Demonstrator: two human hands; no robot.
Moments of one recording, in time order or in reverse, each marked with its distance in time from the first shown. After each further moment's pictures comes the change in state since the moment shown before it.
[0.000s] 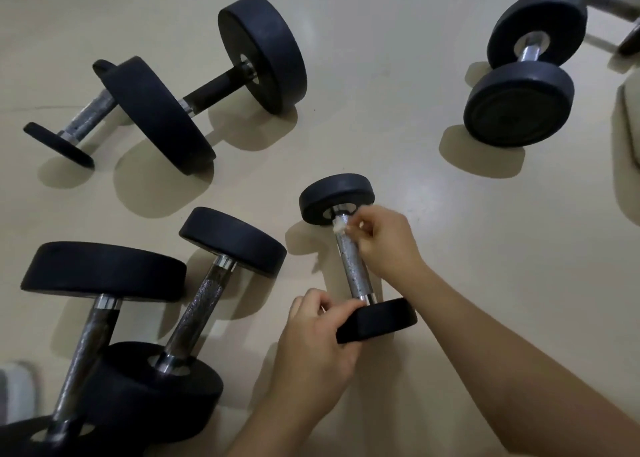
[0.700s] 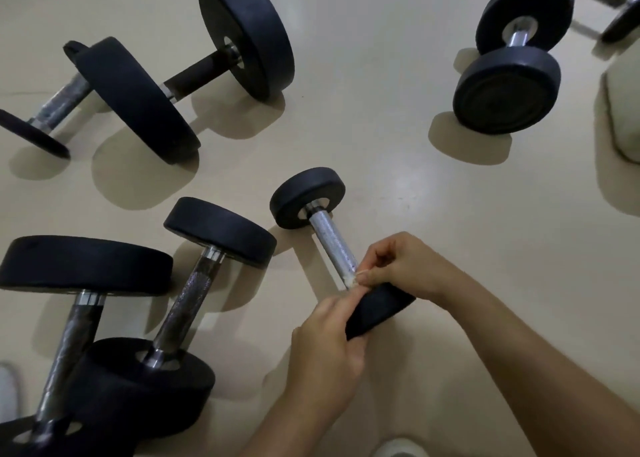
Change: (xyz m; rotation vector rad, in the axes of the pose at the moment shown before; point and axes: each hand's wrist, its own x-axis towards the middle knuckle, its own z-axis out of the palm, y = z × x) left_hand -0.009 0.012 0.012 -0.117 -0.078 -0.095; right_hand -0.041 0.010 -0.041 0.210 -0.498 0.284
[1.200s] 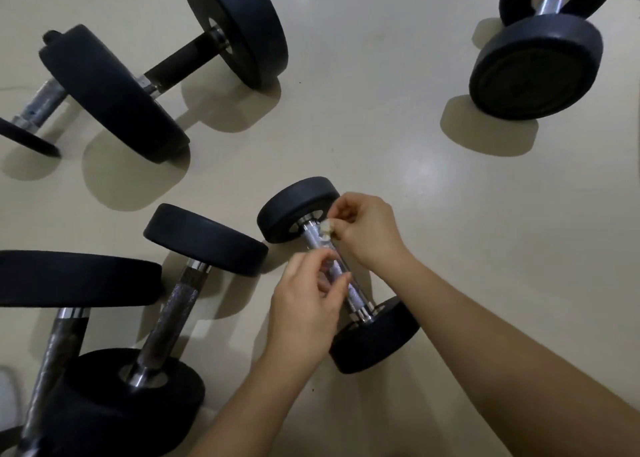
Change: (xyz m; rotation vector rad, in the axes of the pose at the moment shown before) left_hand 0.064 -0.002 -0.006 -0.109 0.163 -0.133; right_hand 0.073 -0.016 0.019 0.121 0.383 -0.156
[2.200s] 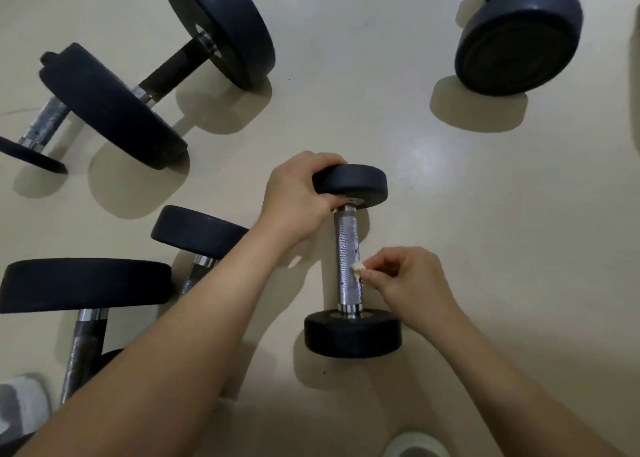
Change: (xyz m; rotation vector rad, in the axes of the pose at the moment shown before) left_hand 0.097 0.040 -0.030 0.084 -0.140 0.259; right_hand -0.091 0.029 -0.022 -0.026 0.036 0.119
